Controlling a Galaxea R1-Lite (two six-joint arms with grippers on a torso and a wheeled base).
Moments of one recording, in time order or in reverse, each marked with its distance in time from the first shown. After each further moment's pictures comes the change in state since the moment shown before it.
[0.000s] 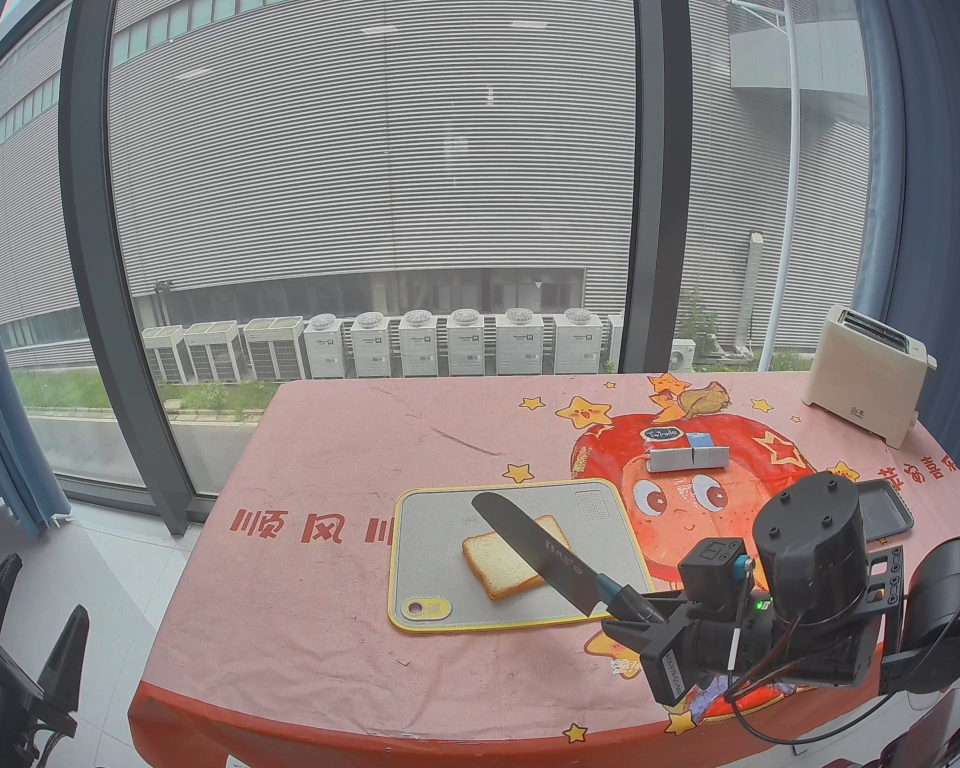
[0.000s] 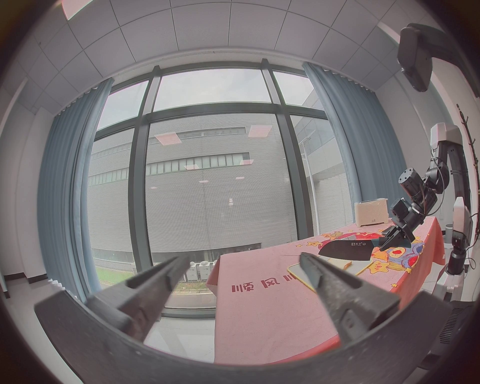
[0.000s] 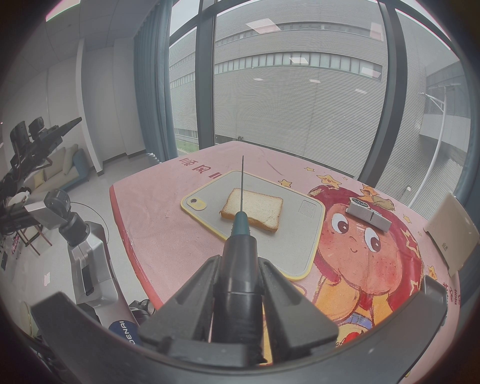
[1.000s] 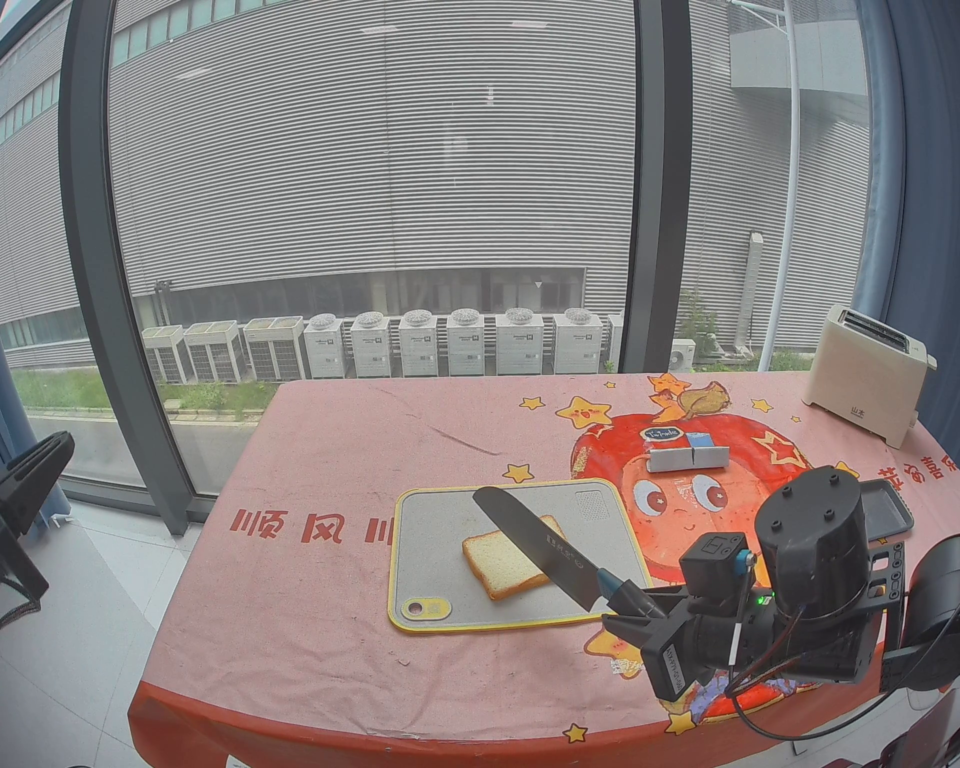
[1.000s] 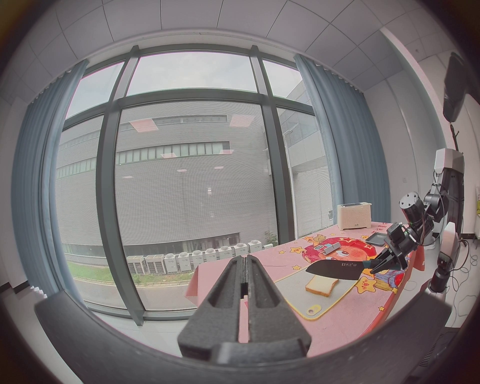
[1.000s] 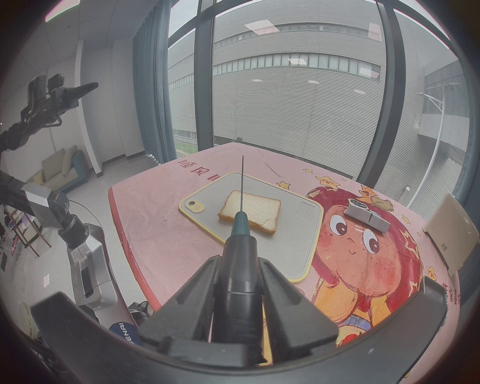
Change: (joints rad) left arm -0.002 0.451 -0.327 -0.030 -0.155 -0.005; right arm -0.007 -0.001 -0.007 -0.001 0.000 -0.001
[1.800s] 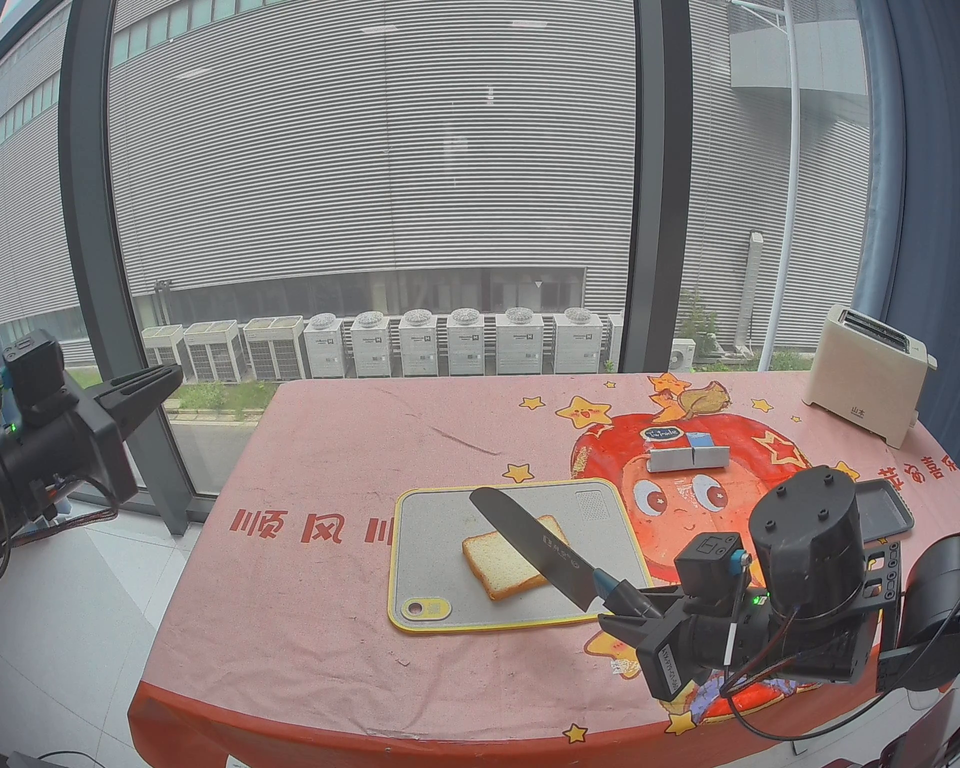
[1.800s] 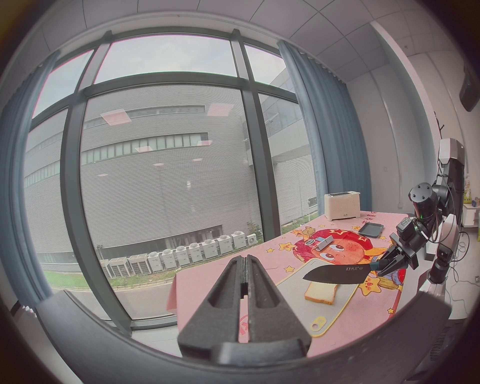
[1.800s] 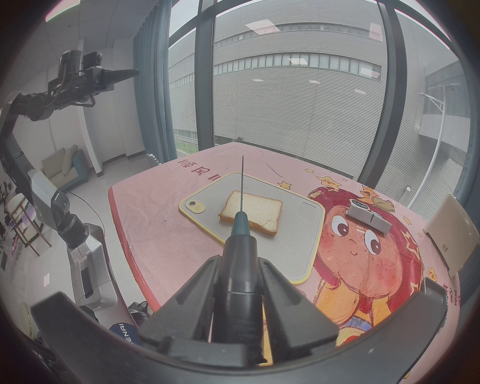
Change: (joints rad) left arm -0.117 0.391 -0.146 -0.170 -0.022 0.062; right arm 0.002 0.010 -0.008 0.000 0.000 -0.002
